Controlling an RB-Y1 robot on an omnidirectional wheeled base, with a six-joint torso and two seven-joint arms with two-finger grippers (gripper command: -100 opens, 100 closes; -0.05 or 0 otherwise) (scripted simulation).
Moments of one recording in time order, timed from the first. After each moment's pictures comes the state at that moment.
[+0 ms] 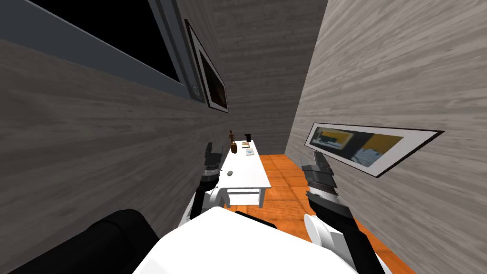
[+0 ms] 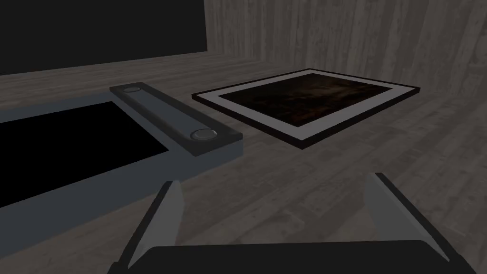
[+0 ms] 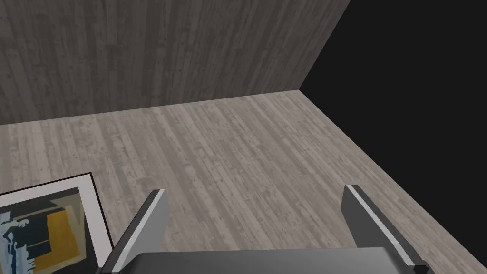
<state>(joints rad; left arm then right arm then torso) 0.47 -0.03 -0.02 -2.35 -0.01 -0.52 0.02 0.48 0.04 0.01 -2.29 -0.01 -0.39 0.15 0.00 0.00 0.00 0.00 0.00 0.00</state>
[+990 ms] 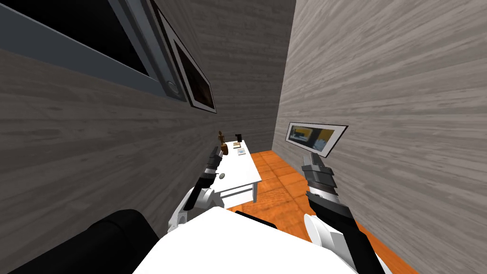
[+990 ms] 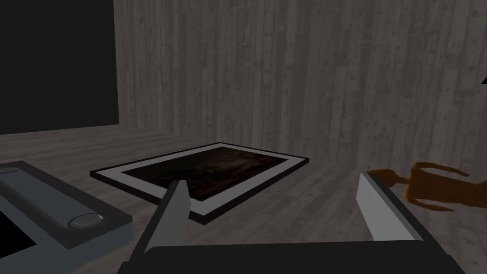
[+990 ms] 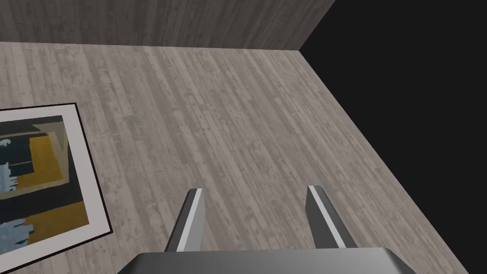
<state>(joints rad) 0.48 0.18 0.08 -2.26 0.07 -0.31 0.10 0.48 0.04 0.01 -2.29 -0.01 -0.39 0.15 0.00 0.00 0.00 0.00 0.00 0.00</state>
